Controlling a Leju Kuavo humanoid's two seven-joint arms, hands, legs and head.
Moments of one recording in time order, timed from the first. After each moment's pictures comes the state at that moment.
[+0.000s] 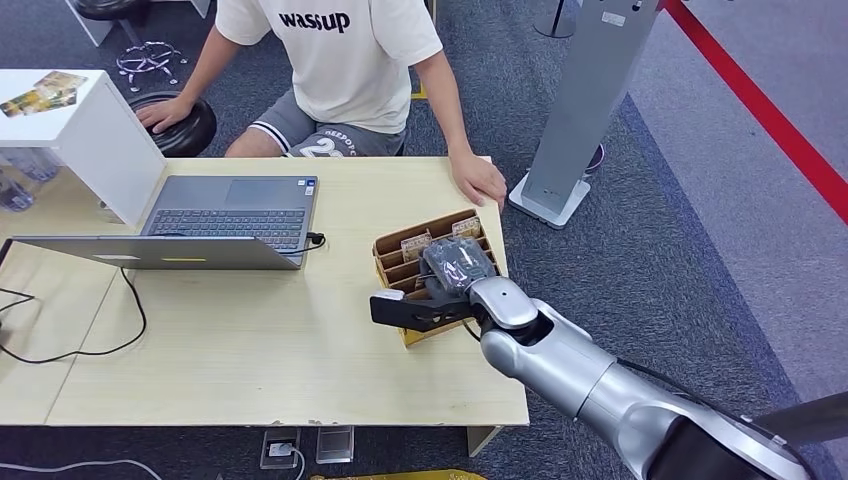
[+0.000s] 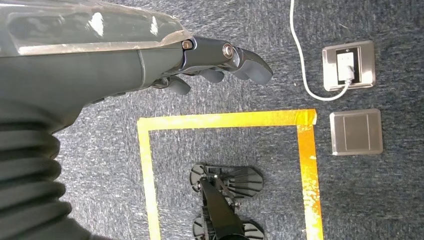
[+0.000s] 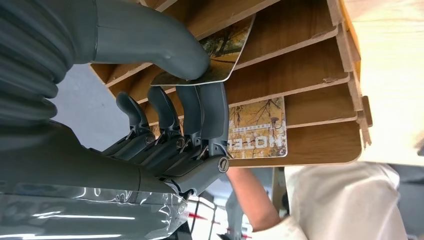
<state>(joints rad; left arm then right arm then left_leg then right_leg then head) -0.11 0.12 -1.12 -0.20 1.33 0.15 -0.28 -0.87 -0.24 0.93 -1.12 0.61 0.06 0.37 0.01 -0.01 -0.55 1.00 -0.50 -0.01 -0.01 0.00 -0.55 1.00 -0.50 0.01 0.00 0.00</state>
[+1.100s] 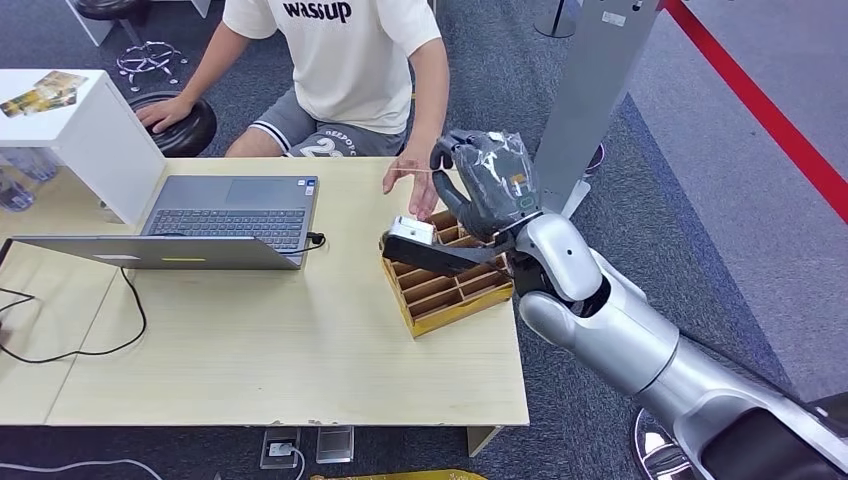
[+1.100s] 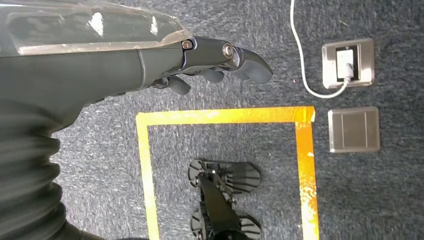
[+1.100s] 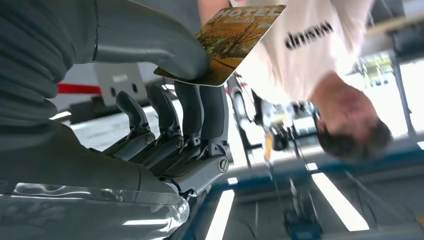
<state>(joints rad) -0.14 0.10 -1.13 -0.20 1.34 0.10 -0.29 -0.81 -0.21 0.73 -1.15 0.87 -0.48 0.13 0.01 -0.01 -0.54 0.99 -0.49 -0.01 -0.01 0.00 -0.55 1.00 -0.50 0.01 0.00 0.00</state>
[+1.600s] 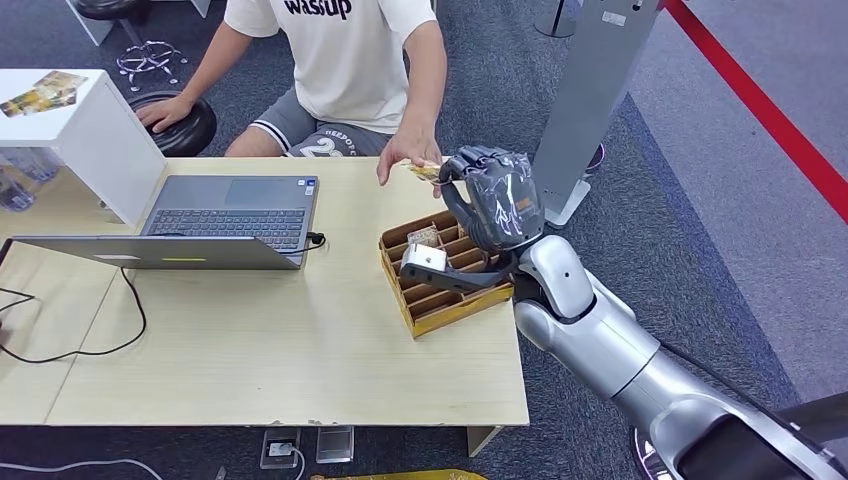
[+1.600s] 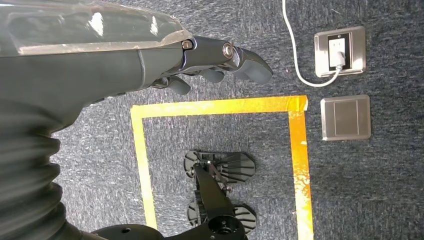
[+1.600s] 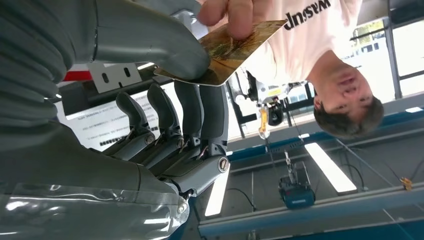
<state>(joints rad) -0.12 0.10 -1.13 -0.20 1.35 0.08 -0.30 -0.80 -0.13 0.78 -0.92 0.91 -0.59 0.05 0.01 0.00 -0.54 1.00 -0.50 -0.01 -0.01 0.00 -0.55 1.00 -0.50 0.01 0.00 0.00</state>
